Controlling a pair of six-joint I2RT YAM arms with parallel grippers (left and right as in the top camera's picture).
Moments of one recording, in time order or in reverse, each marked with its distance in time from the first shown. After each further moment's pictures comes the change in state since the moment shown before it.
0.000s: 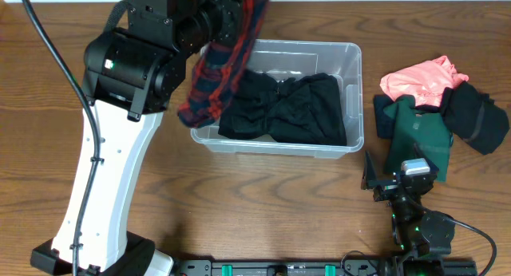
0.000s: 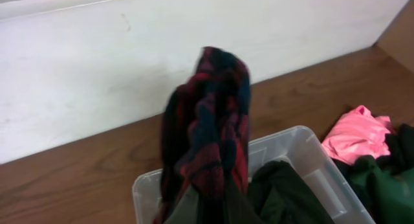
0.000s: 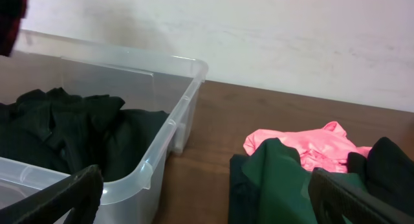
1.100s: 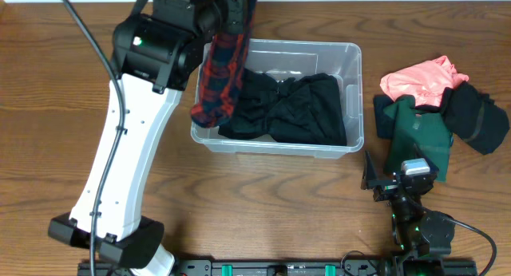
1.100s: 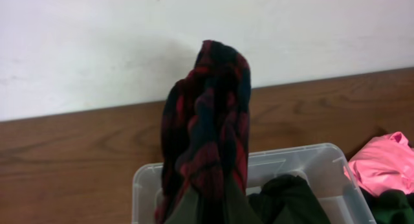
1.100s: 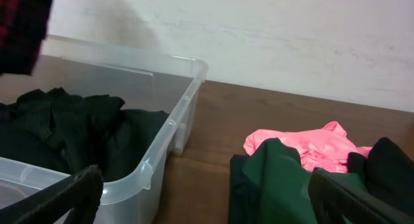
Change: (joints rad) left arm 0.000 0.097 -0.007 0.037 -0.120 -0.152; right arm 0.000 0.000 0.000 0.000 0.000 0.000
